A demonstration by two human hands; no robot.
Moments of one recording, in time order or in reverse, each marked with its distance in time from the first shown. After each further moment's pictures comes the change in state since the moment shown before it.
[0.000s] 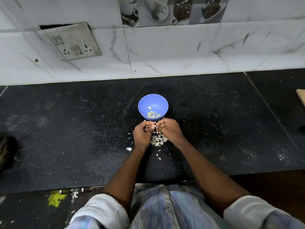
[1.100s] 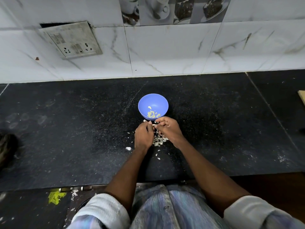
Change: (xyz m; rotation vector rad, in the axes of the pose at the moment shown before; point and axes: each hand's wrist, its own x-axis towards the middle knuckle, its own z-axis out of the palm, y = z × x) left_hand -0.003 0.000 0.006 0.364 0.079 0.142; right_hand -0.008 -0.009 -0.005 0.171 -0.065 -0.004
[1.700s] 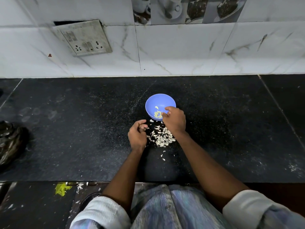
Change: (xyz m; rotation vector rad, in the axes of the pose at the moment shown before) left_hand 0.004 -0.024 -0.028 -0.183 0.196 -0.168; right_hand 0.037 -0.029 0.015 -0.601 0.337 -0.158
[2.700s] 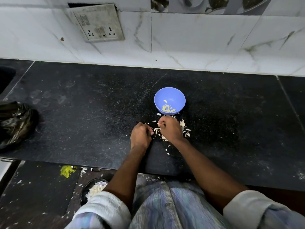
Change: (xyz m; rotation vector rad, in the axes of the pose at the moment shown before) left_hand -0.017 -0.021 -0.026 0.539 -0.209 0.122; right_hand -0.040 0.015 0.040 -0.106 -0.311 -0.229
